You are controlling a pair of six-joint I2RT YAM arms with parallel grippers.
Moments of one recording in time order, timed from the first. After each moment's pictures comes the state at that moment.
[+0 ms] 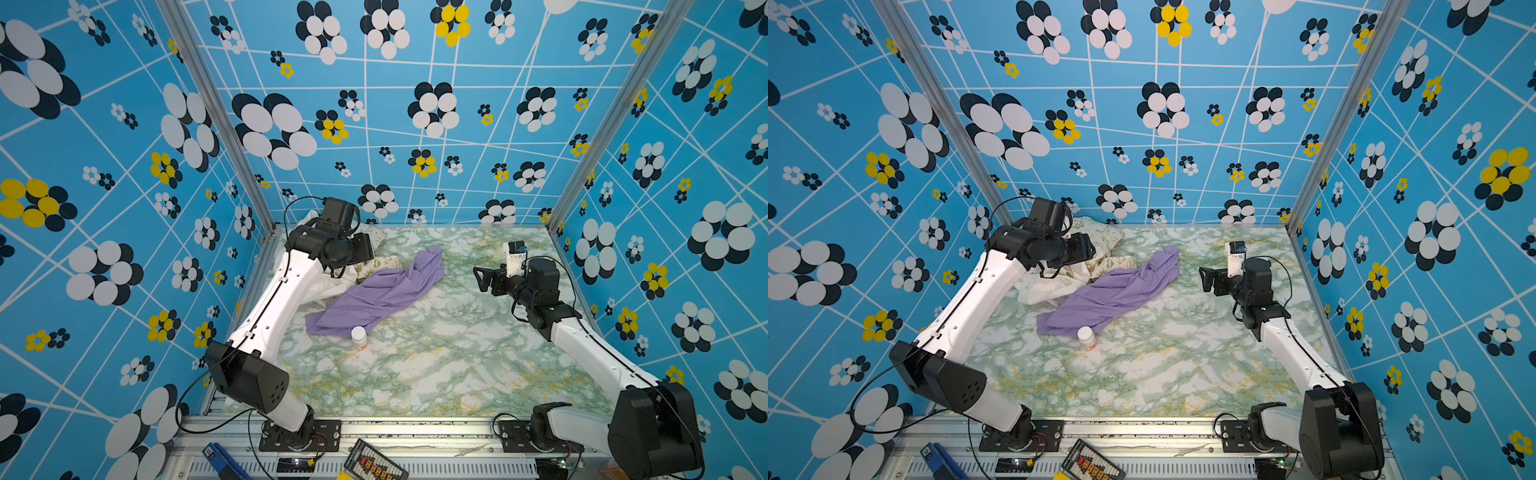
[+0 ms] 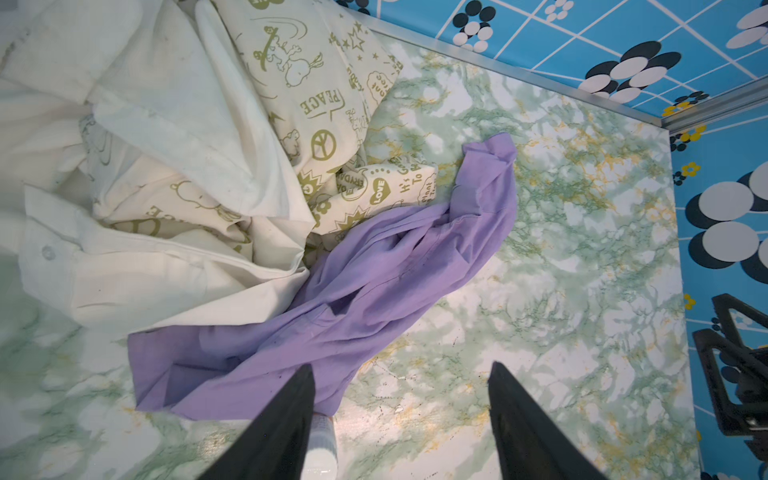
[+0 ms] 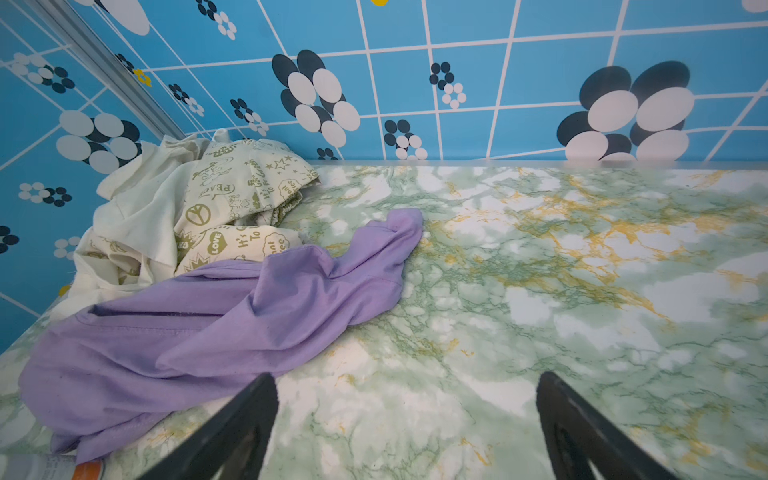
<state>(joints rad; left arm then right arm) -0.35 1.56 1.69 -1.02 0.04 -0.52 0.15 1.23 0.75 0.08 -0.23 0.12</state>
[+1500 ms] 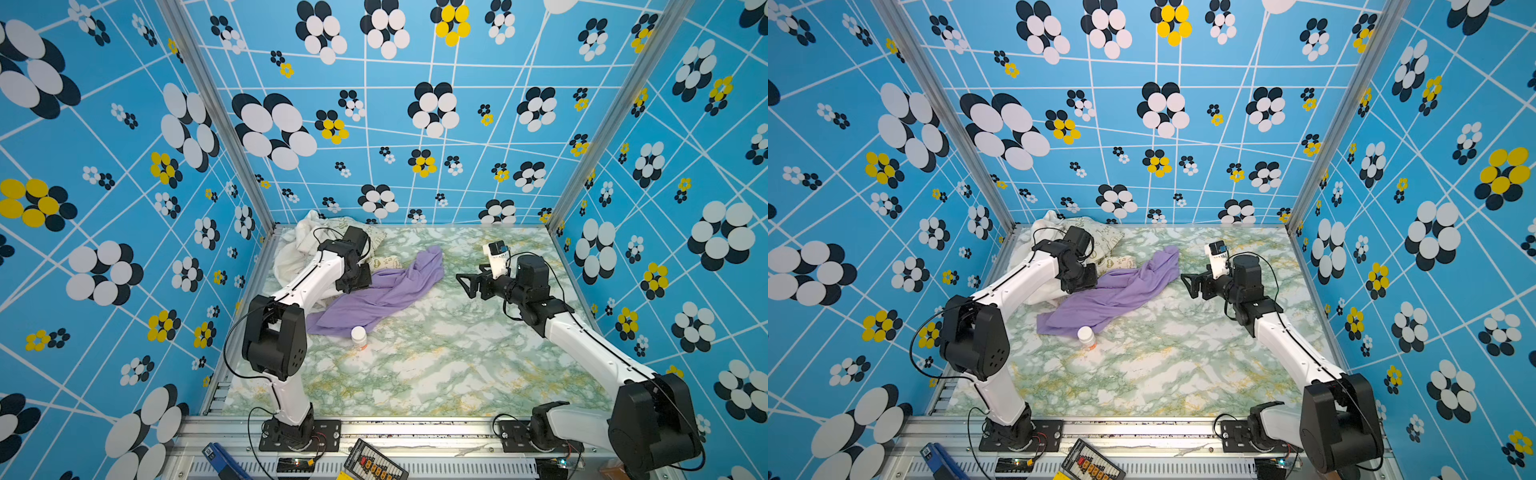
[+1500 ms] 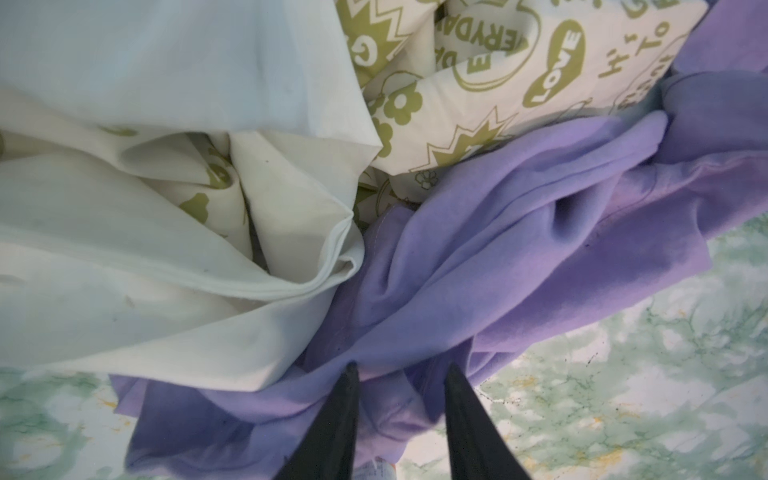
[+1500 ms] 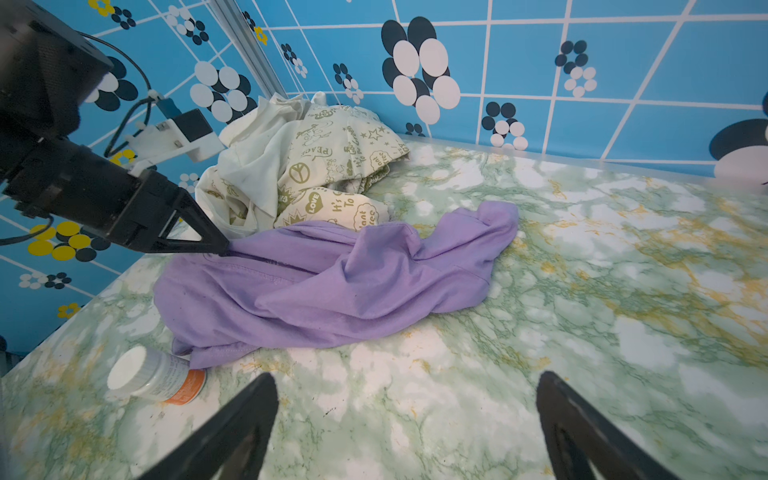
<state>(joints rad) -0.32 1.81 1.50 -0.94 0.02 -0.50 0.23 1.27 0.80 0.04 -0.41 0.05</state>
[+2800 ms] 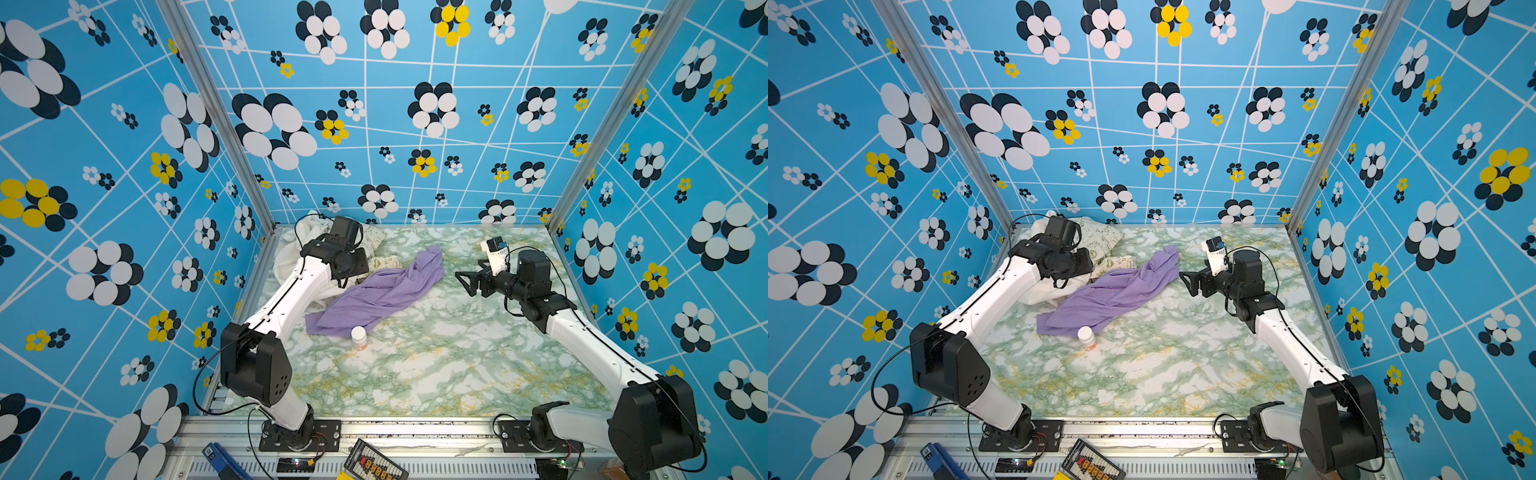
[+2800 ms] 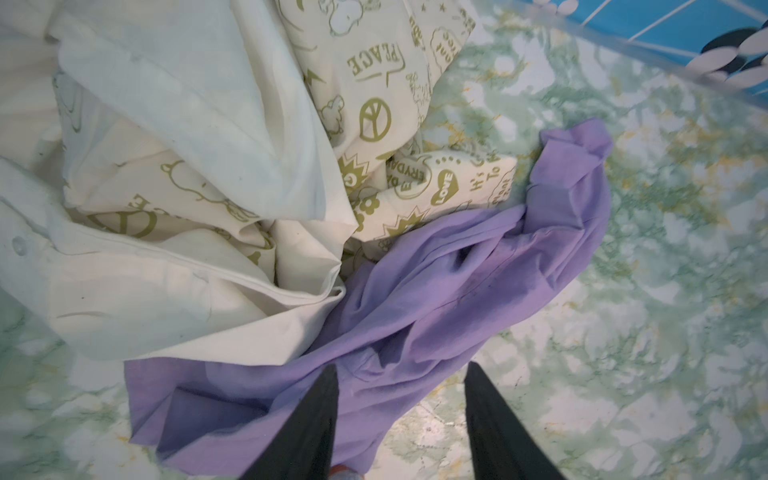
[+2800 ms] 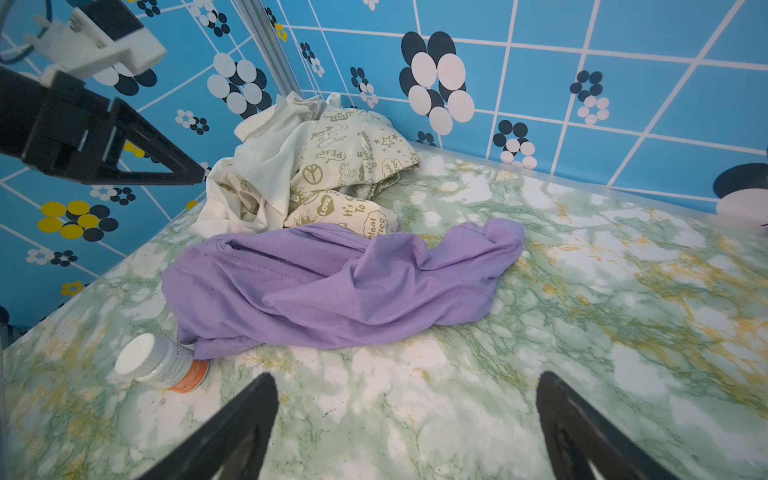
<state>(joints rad) -0.32 1.62 1.45 -0.84 -0.02 -0.51 0.23 1.26 0.86 -0.01 -0.43 -0.02</state>
